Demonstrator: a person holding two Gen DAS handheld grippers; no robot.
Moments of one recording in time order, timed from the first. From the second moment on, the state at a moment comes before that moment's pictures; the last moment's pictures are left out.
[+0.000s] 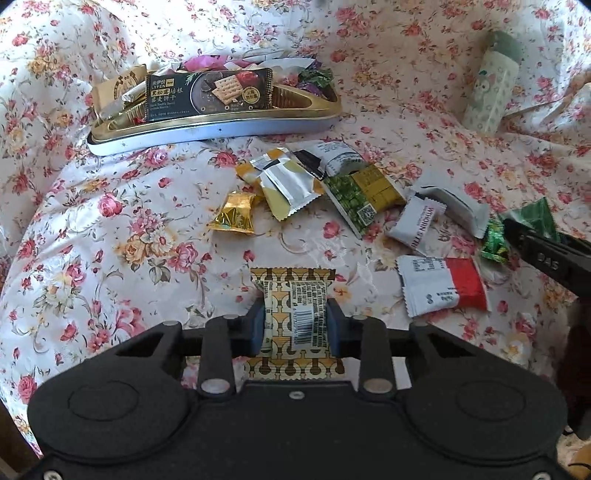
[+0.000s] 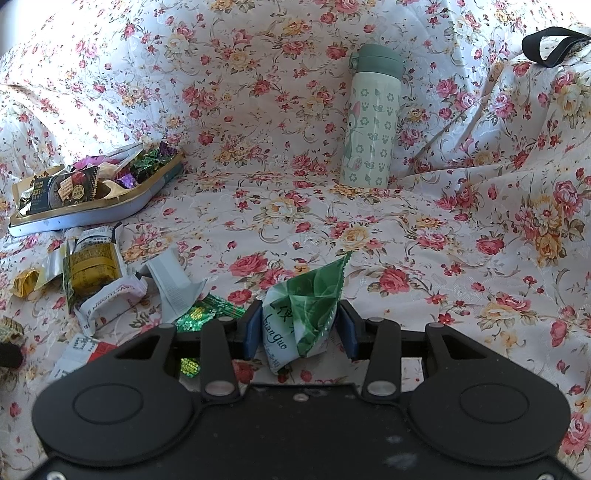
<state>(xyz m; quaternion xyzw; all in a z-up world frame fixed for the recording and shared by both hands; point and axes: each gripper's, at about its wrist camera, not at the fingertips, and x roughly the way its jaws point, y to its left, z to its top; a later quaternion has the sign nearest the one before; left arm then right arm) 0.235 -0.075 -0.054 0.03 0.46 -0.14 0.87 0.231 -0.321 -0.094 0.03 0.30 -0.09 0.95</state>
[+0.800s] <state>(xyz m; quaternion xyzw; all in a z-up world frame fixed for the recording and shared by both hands) 0.113 -0.024 -0.032 0.01 0.49 -0.14 0.86 0.230 -0.314 -0.093 0.01 0.31 -0.09 0.95</state>
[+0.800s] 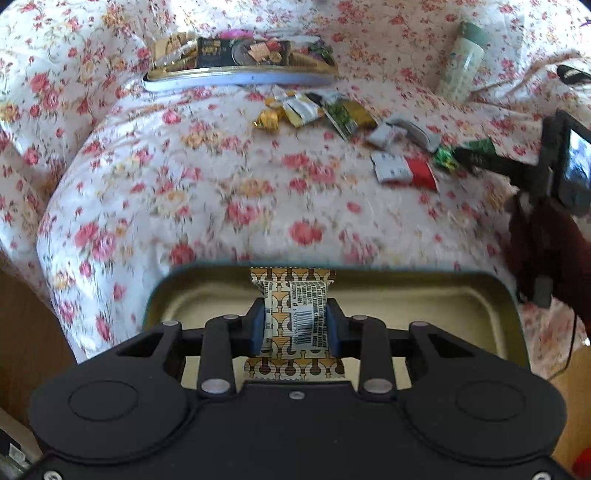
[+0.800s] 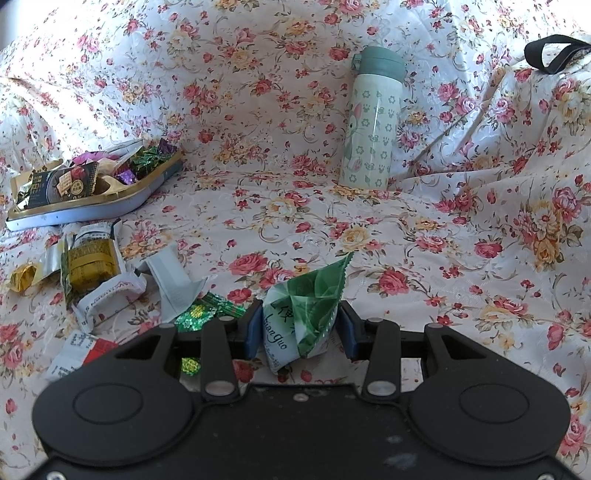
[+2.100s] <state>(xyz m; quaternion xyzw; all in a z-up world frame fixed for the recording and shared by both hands) 0.084 -0.014 -0.042 0.05 0.54 -0.14 0.83 0.034 -0.205 -0.036 0.09 0.49 0.03 0.86</state>
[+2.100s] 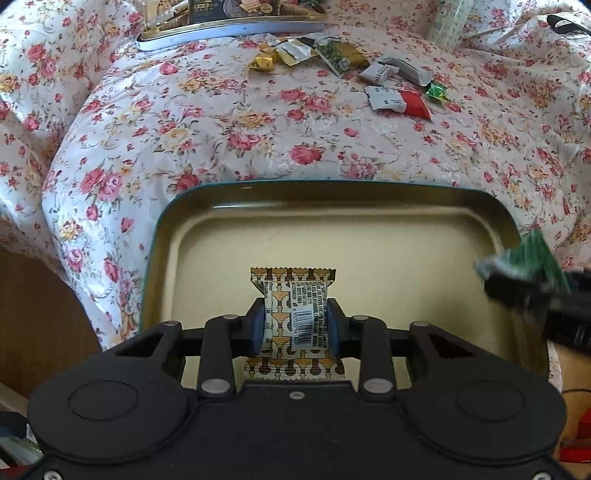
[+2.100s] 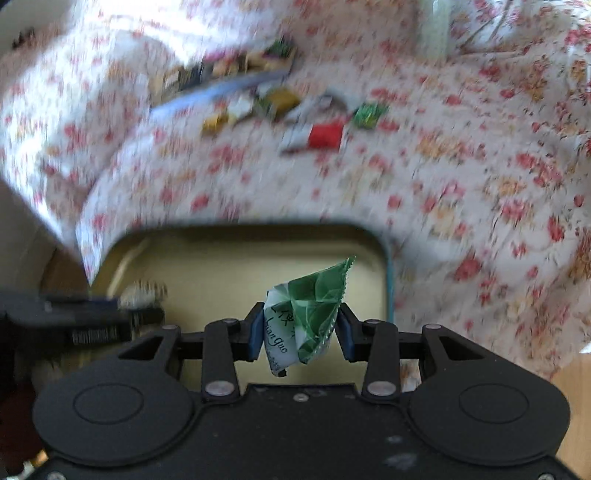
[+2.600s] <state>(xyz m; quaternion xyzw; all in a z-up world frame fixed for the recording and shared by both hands) 0.074 -0.006 -0.039 0.05 0.55 -0.15 0.82 0.021 -0.183 -0.045 0.07 0.54 0.08 0.84</state>
